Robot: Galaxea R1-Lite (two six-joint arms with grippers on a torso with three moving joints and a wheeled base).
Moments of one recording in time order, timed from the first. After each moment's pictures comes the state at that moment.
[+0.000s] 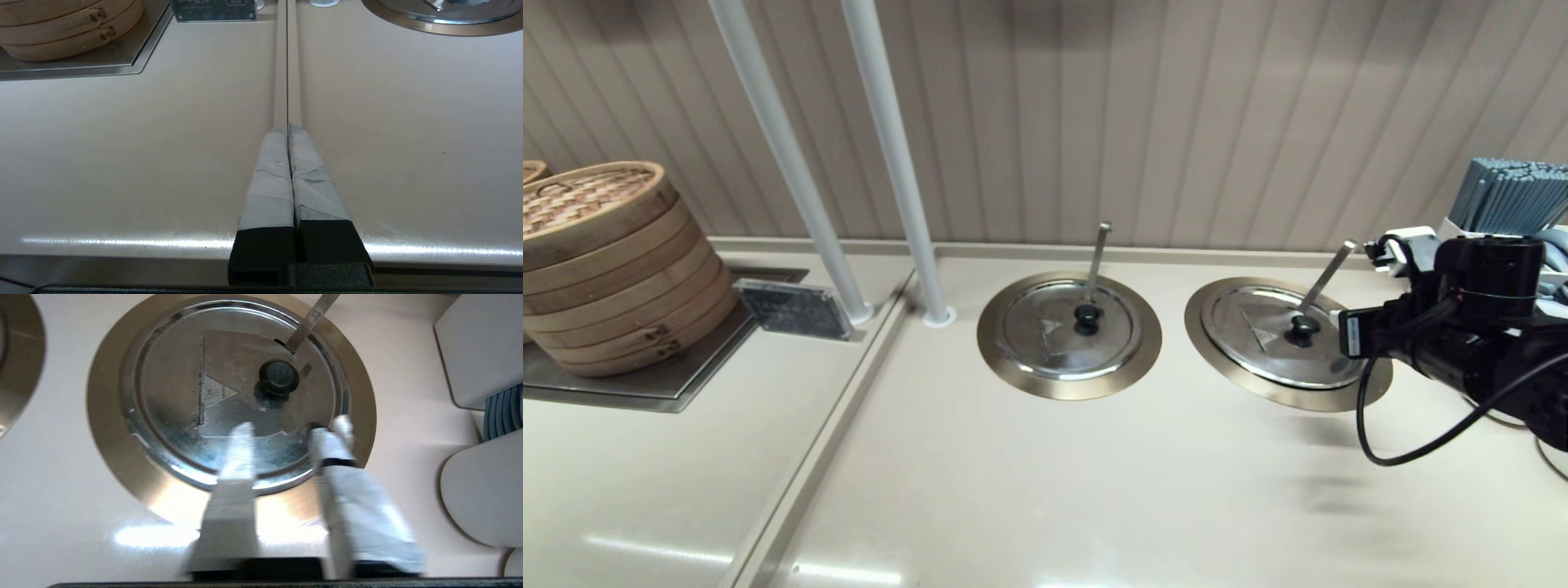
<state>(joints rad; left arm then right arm) 0.00 0.00 0.00 0.01 -0.02 0.10 0.05 1.71 -0.77 -0.61 -0.26 -0.13</state>
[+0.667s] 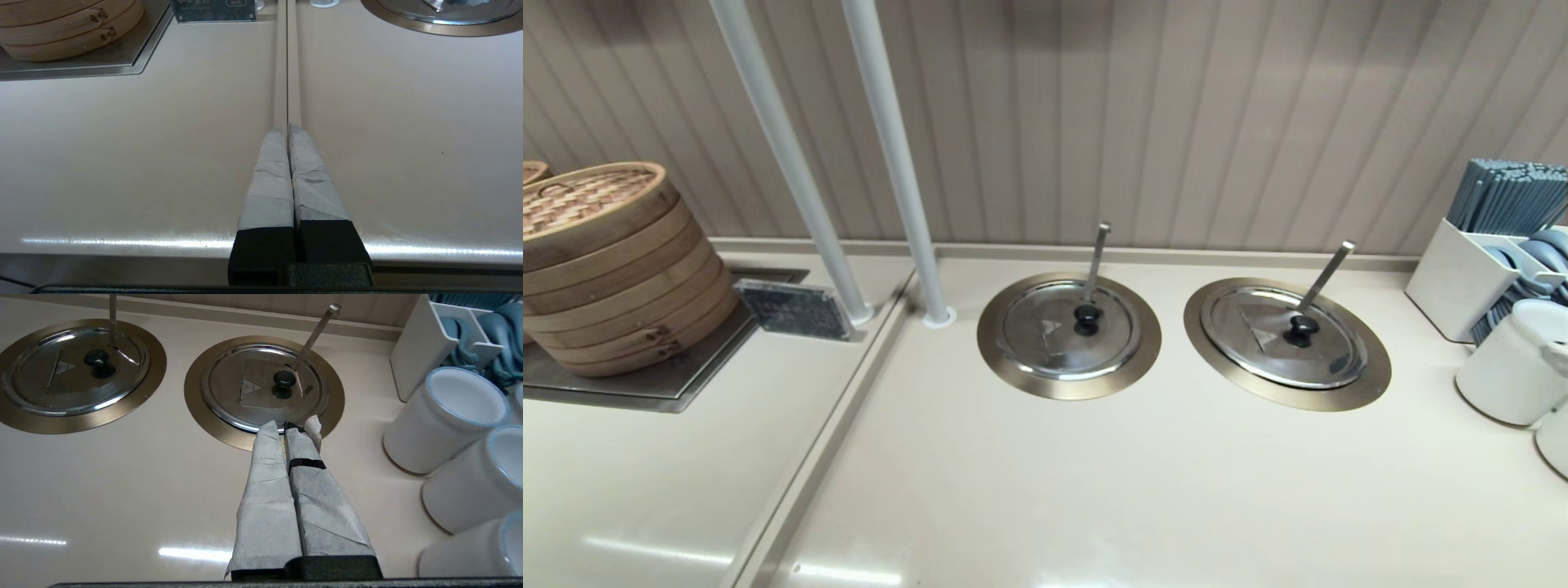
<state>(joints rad) 0.00 0.00 0.00 0.01 -0.02 0.10 0.18 0.85 -0.53 -0.20 -0.23 -0.08</state>
